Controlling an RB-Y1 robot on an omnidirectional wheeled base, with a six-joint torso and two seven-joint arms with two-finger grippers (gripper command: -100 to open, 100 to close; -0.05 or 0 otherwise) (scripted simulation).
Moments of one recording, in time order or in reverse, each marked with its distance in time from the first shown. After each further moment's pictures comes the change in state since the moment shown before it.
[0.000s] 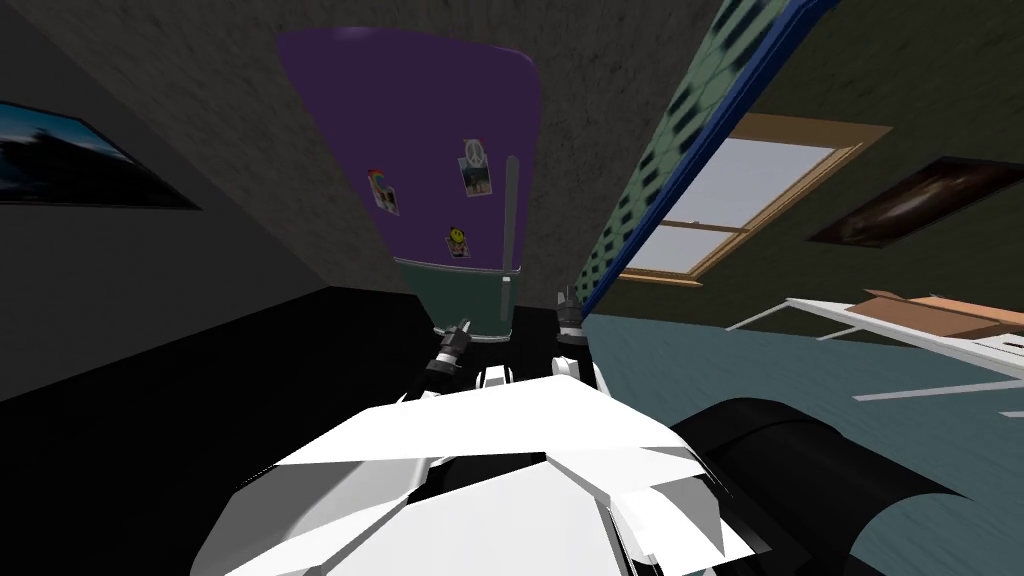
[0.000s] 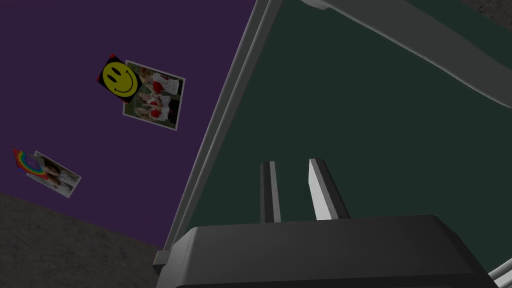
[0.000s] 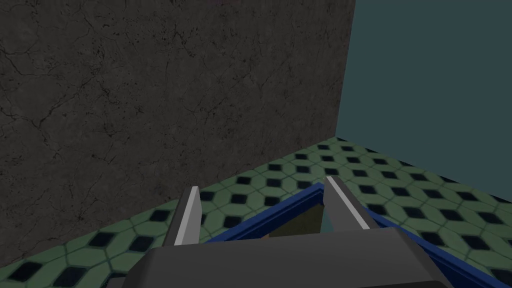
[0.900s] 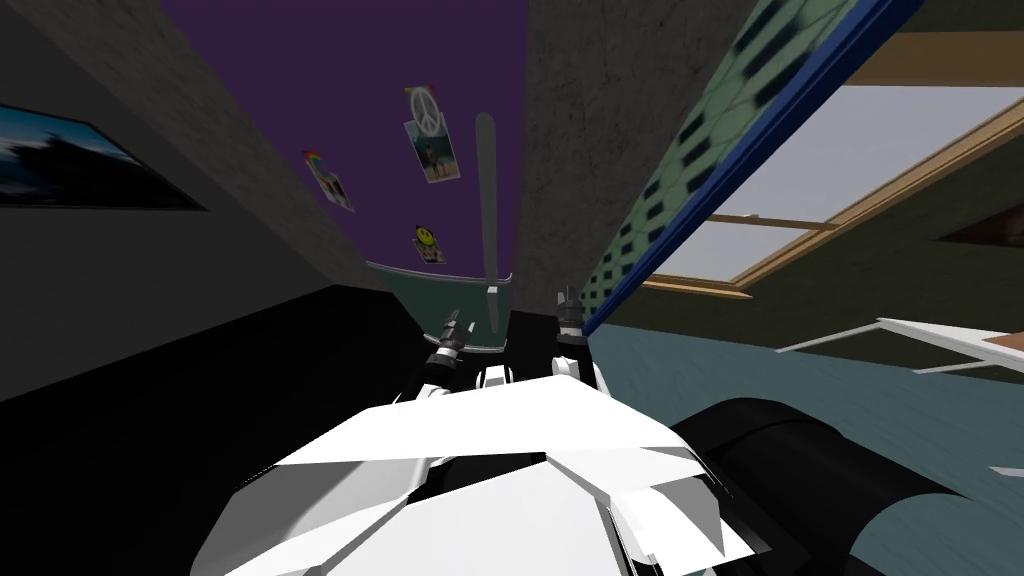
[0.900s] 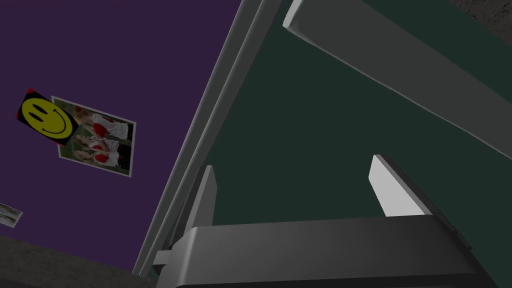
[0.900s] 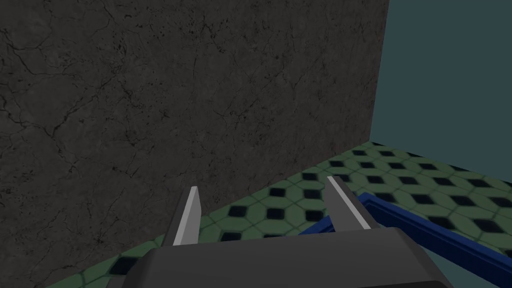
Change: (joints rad) left arm 0.030 -0.101 0.033 -0.107 0.014 0.166 -0.015; right arm 0.000 0.000 0.000 0.000 0.000 0.000 0.000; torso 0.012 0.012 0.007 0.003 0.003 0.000
